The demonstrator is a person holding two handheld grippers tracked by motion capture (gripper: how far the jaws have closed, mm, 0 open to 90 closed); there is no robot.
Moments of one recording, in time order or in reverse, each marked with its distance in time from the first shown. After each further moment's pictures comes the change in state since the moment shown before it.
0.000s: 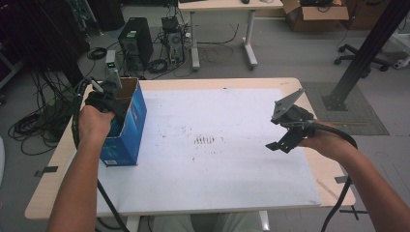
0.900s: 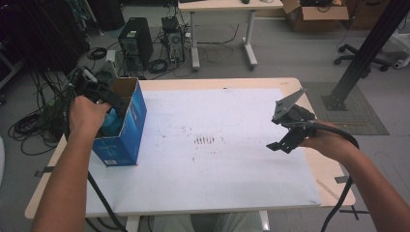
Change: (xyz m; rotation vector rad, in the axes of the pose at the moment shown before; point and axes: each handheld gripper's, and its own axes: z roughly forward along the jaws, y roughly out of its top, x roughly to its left) left arm 0.006 0.002 -0.040 -0.060 -0.008 0.006; right arm 0.002 0.000 -0.005 0.002 -0.005 0.001
